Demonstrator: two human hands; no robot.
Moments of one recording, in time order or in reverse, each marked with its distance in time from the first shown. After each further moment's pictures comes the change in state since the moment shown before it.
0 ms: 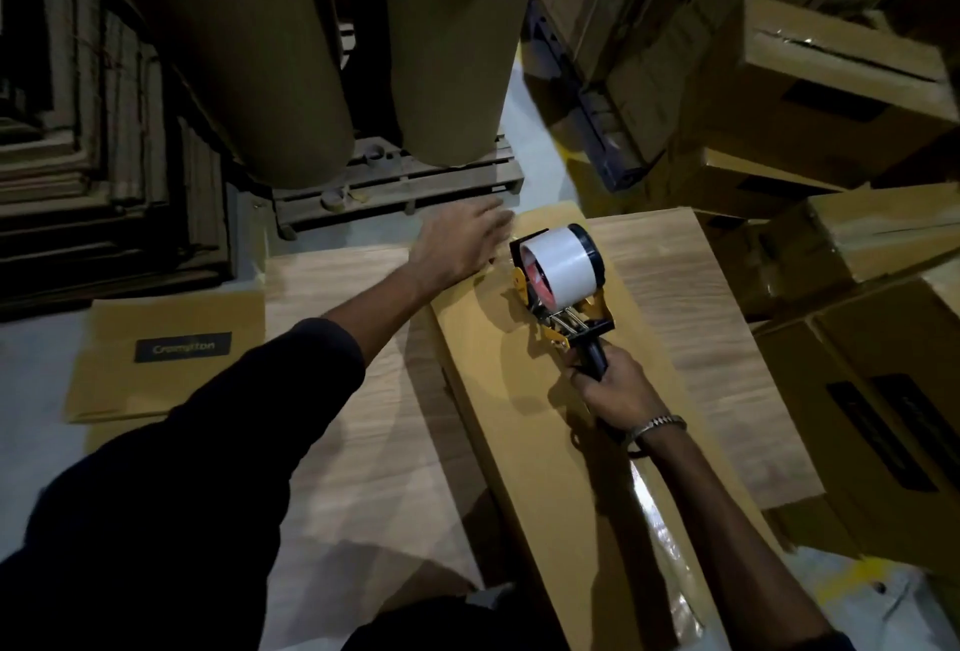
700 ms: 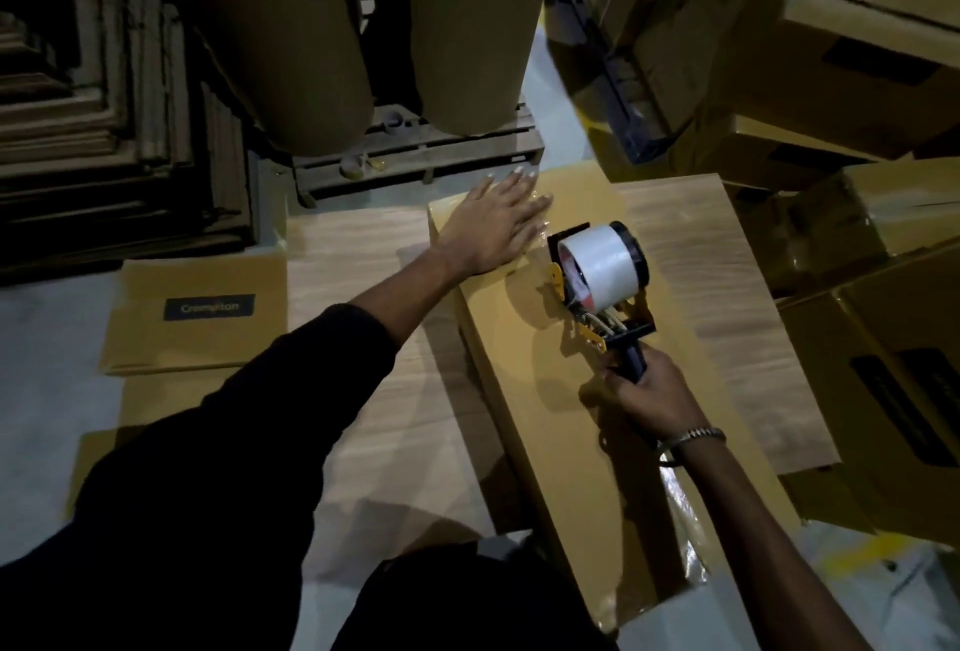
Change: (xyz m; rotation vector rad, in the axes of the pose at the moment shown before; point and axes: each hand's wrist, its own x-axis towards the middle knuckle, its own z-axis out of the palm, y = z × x) left_hand -0.024 0.039 -0.006 0.071 -0.231 0.030; right_hand -0.039 0.039 -0.001 -0.021 0.044 0.053
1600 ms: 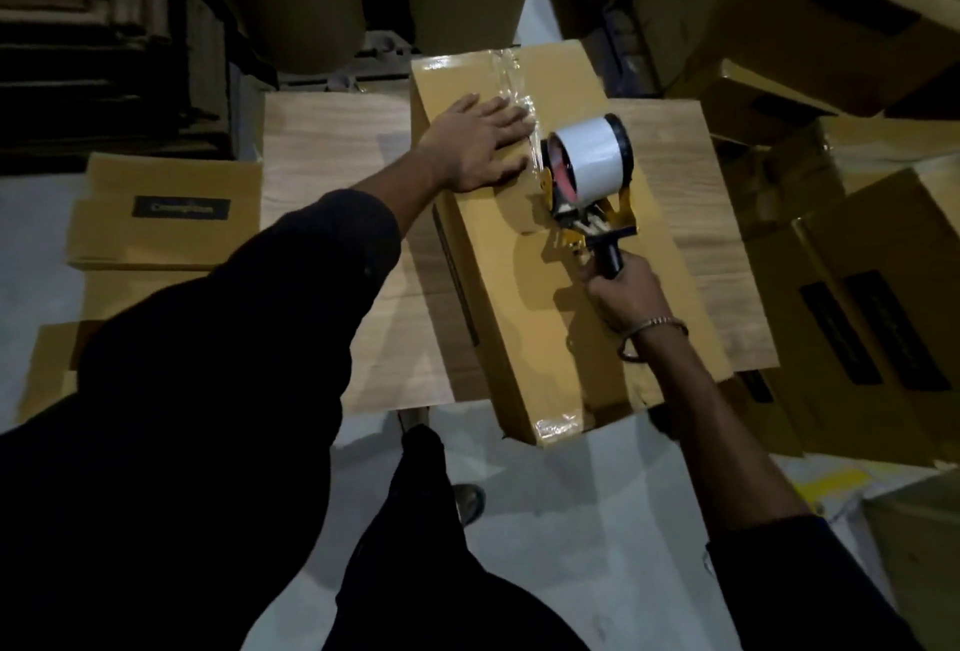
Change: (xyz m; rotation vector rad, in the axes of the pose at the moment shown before) left_hand -0.076 0.063 0.009 0.023 -0.114 -0.040; right_hand -0.059 0.043 0.007 -0.067 0.061 -0.004
